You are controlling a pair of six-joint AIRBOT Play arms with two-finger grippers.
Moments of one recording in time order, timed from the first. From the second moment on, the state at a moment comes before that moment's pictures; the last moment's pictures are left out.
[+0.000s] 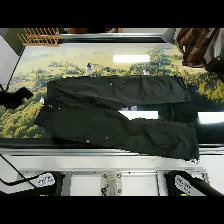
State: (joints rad) left arm 0.55 -1.38 1.15 1.19 -0.93 -1.40; right arm -0.24 -1.15 1.22 -1.89 0.65 2.17
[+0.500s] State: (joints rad) left arm 0.67 -1.31 0.77 1.14 -0.95 -1.45; right arm -0.24 -0.91 0.95 -1.04 0.87 1.55
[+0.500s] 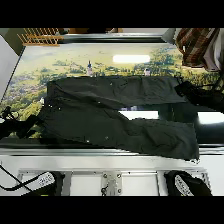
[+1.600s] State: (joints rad) left arm 0.51 -1.27 0.75 1.00 -0.87 -1.40; right arm -0.68 -0.91 0.80 -0.99 1.05 1.42
